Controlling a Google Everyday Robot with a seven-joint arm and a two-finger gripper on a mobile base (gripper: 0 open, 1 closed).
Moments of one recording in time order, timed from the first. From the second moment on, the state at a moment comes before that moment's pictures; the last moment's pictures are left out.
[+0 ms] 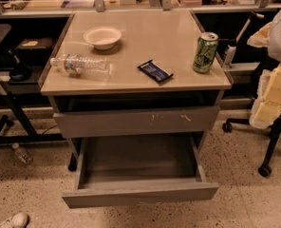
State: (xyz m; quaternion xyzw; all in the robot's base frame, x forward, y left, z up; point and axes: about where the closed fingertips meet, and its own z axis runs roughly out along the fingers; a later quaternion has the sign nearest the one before) arm 0.438 -0.217 0.976 -0.60 0.78 -0.03 0.16
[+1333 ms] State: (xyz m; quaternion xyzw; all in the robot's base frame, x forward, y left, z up) arm 0.438 -0.217 0.976 -0.60 0.78 -0.03 0.16
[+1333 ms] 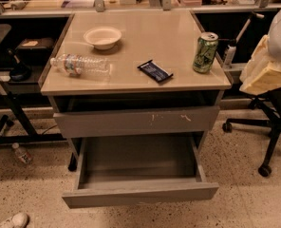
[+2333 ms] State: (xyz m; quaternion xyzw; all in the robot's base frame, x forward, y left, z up) arm 0.438 -0.217 0.976 -0.60 0.78 -0.03 0.16
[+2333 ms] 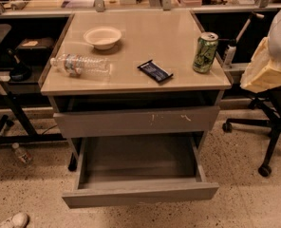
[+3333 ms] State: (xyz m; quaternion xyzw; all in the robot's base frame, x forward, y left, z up) arm 0.377 -0.214 0.830 -0.58 0.81 0.04 0.06
